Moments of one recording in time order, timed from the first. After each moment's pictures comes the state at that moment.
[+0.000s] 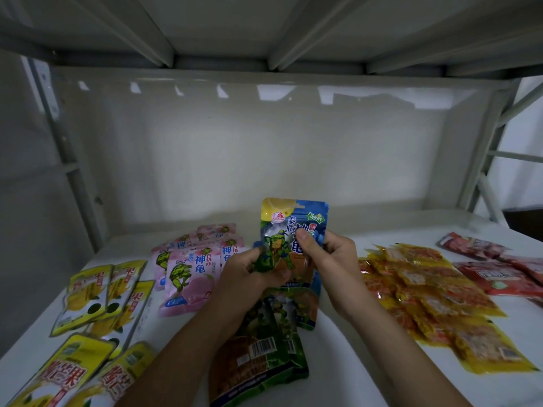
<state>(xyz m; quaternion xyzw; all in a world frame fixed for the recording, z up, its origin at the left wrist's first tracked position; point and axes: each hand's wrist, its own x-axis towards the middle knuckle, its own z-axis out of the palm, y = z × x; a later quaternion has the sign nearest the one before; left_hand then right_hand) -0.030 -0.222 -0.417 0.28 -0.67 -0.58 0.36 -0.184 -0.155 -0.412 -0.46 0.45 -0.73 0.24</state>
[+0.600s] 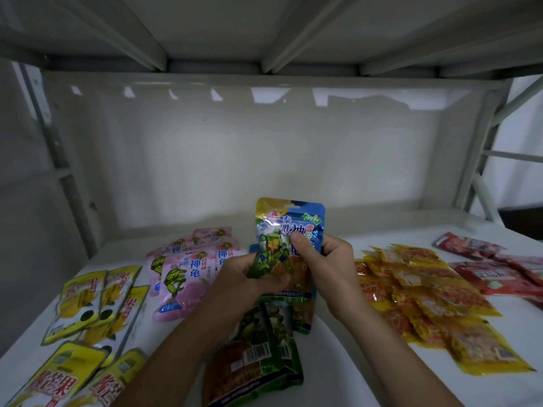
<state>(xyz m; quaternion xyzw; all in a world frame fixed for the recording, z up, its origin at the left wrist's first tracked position) -0.028 -0.216 -0.409 0.28 -0.67 -0.60 0.33 -0.184 -0.153 -0.411 -0.44 0.50 -0.72 0.20</state>
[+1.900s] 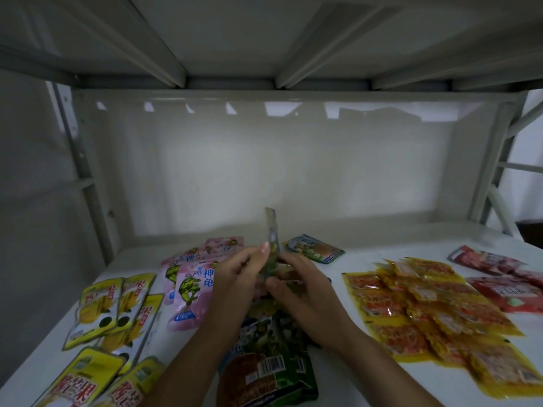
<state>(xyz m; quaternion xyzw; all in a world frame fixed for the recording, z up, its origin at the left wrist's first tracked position) -0.022 -0.222 -0.404 0.26 -0.64 -0.51 0.51 -0.158 -0.158 -0.431 -0.63 0.56 -0.53 0.13</state>
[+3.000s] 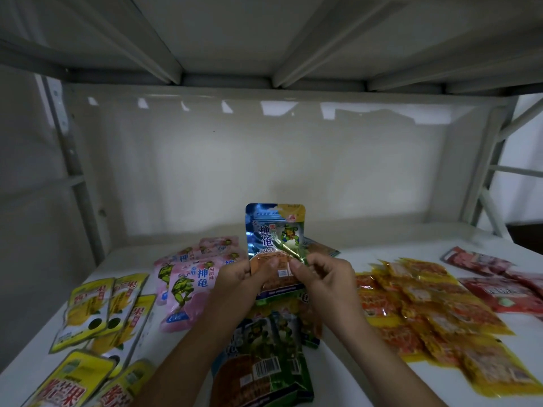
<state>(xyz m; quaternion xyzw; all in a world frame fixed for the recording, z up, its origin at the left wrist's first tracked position) -0.024 -0.229 -0.410 0.31 -0.65 -0.54 0.43 -0.182 -0.164 -0.429 -0.50 0.56 -0.64 0.12</state>
